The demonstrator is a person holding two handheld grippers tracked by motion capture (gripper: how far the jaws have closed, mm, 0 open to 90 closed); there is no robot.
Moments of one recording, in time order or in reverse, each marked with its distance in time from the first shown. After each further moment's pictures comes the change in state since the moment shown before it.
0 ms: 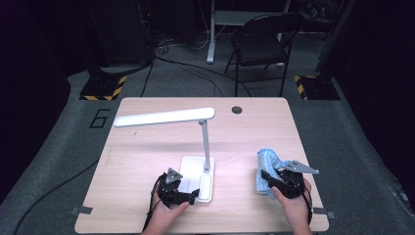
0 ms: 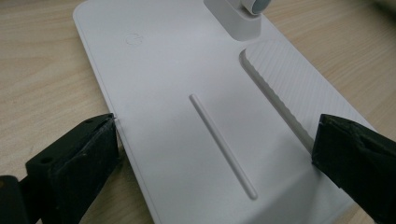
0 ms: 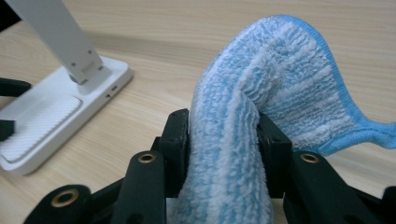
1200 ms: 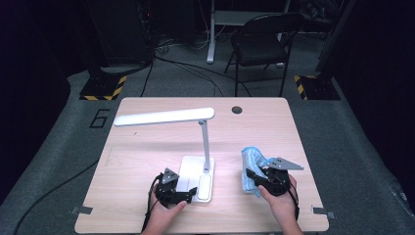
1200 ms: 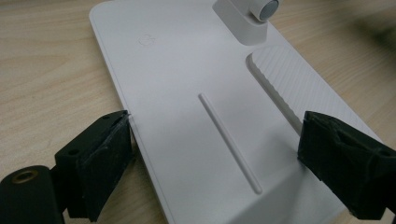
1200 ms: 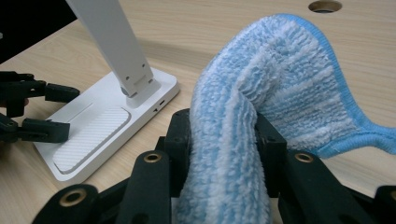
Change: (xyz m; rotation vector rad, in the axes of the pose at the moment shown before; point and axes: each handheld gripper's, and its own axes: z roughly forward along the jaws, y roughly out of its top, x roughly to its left) left arm 0.007 -0.002 -0.005 -0.018 -0.005 -0.008; right arm 0.034 0.014 0.019 -0.013 0.108 -0.045
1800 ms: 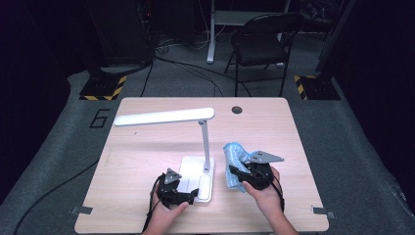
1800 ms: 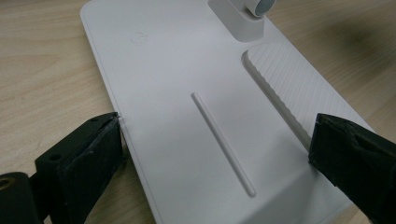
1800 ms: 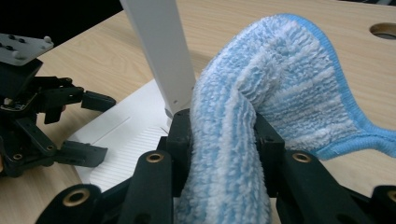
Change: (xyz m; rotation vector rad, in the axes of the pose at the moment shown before) left arm -0.005 0.001 0.003 0.019 0.011 0.007; right arm 0.033 0.026 0.028 0.016 0.089 -0.088
